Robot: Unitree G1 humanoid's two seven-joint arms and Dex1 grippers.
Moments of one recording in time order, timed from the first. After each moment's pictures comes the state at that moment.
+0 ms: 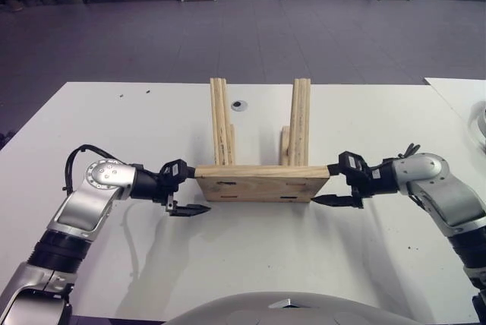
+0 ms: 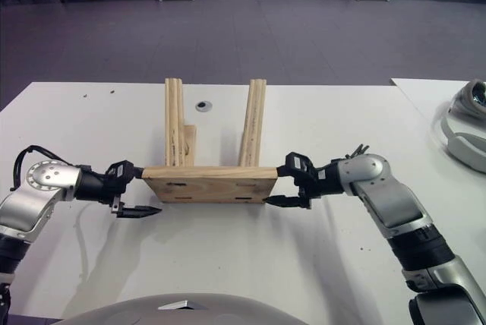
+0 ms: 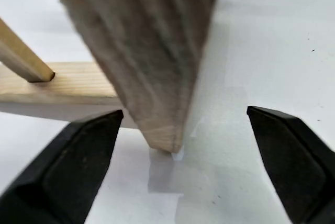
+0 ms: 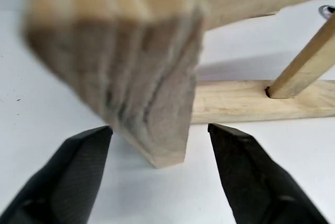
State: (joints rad) left arm -0.21 0.79 -0.16 -0.01 -0.27 0.20 -1.31; right arm -0.24 -0.82 0.22 -0.12 0.31 0.39 1.23
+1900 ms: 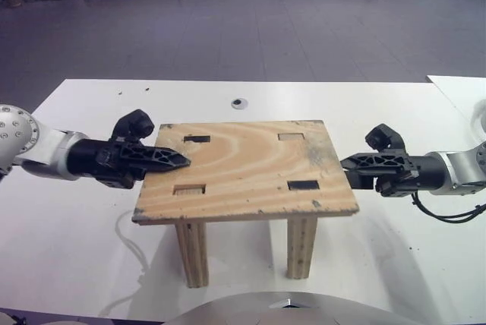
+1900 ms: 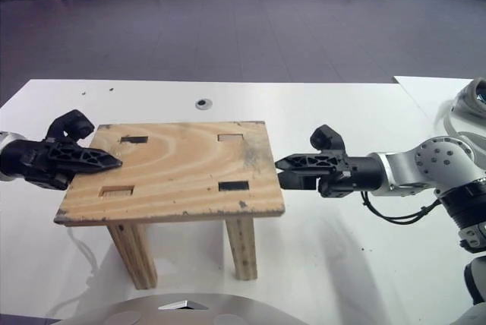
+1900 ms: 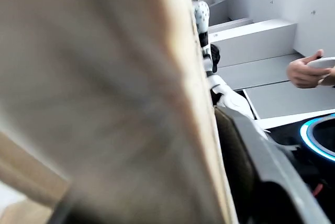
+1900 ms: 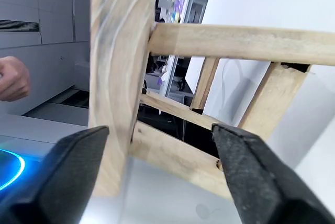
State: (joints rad) left arm -0.66 1.35 -0.56 0.13 -1.97 1.36 -0.96; right arm -0.49 -1.14 0.35 0.17 1.96 1.37 0.79
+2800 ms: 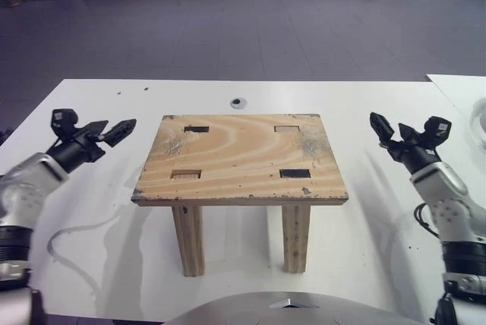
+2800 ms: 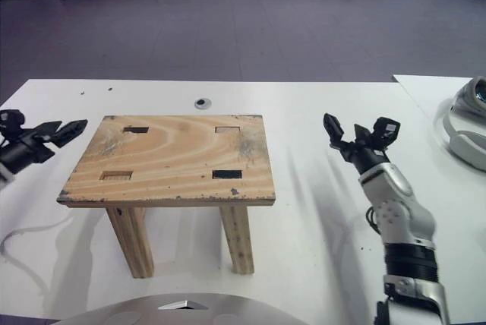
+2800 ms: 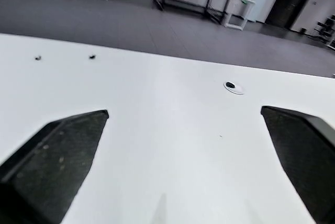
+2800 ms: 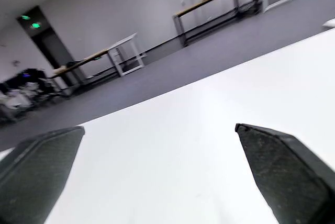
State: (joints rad) left arm -0.18 0.80 0.19 0.31 -0.84 0.28 -0.51; right arm -0.22 -0.49 -0.18 0.21 0.72 0.18 0.14
